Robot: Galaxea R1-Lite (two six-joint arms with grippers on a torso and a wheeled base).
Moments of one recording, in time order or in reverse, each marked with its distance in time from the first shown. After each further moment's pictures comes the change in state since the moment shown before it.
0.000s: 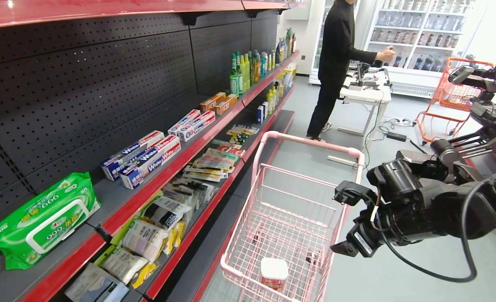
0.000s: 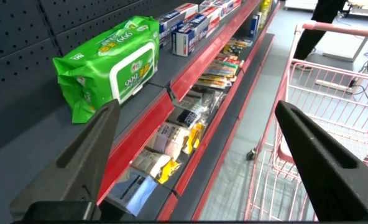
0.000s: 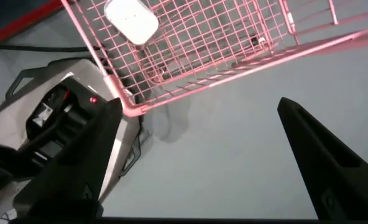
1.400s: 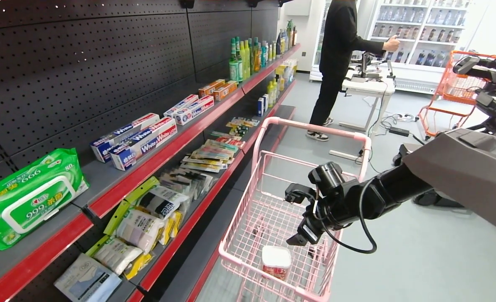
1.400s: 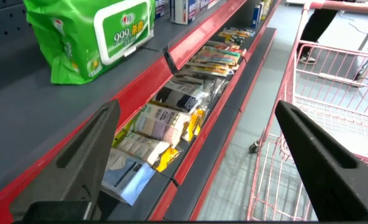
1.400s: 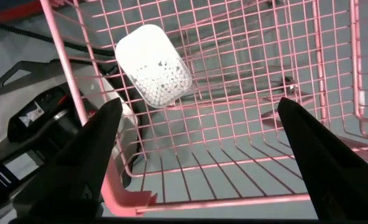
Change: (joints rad) left arm 0.000 0.000 0.000 0.000 0.000 0.001; right arm 0.101 0.382 -0.356 0.000 0.111 -0.096
